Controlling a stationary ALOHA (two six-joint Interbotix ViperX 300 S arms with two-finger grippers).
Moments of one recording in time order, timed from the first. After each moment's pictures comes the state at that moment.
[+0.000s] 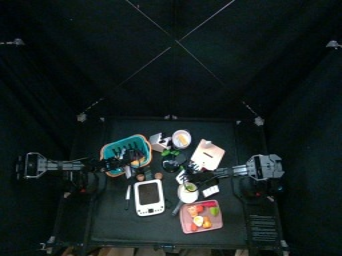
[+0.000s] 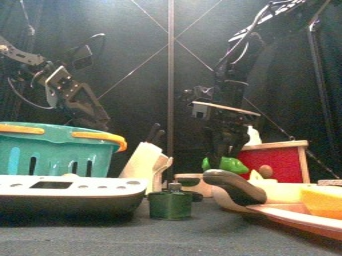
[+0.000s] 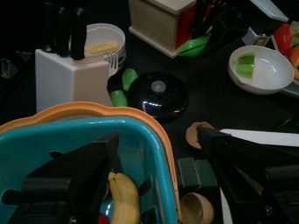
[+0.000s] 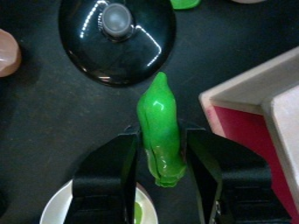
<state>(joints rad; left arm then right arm) 0.22 -0.49 1.13 -0.41 -0.21 0.43 0.00 0.11 0.46 -0.55 0.81 1.26</state>
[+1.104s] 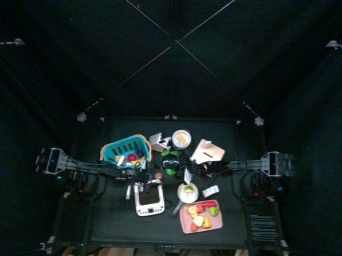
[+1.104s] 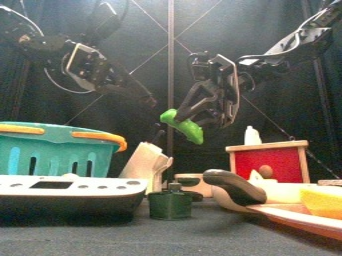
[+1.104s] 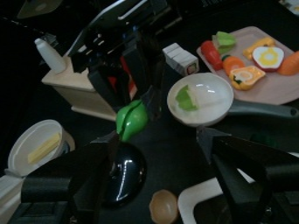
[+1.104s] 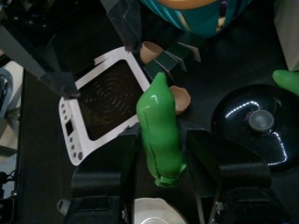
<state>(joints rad) -0.02 -0.19 0.89 -0.13 -0.38 0.44 -0.18 -0.06 0.73 -0.94 -0.24 1.27</state>
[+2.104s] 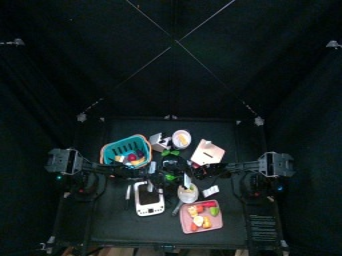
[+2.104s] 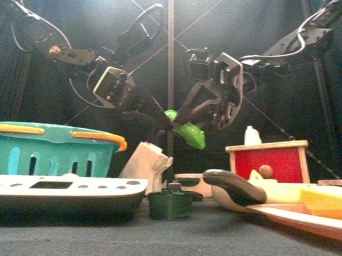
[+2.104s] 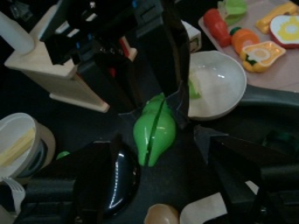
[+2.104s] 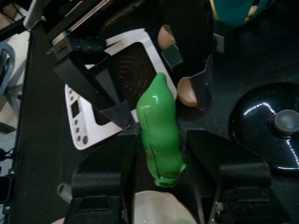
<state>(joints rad) 0.02 -0.01 0.76 -0.12 -0.28 0.44 -0.14 -0.03 0.72 -1.00 -0.25 1.27</state>
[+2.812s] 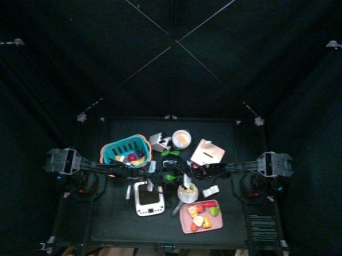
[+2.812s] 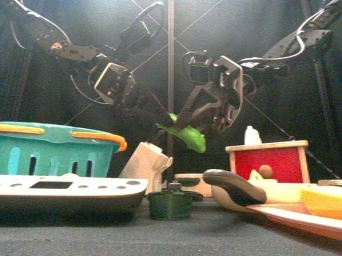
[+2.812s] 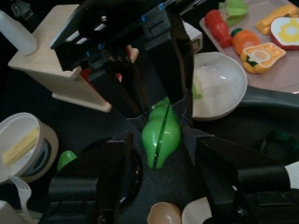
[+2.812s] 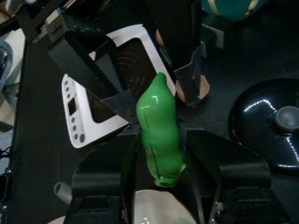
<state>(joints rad) 0.02 -0.03 0.75 -0.11 -0.26 0.44 -0.14 -0.02 0.72 -1.00 -0.25 1.27</state>
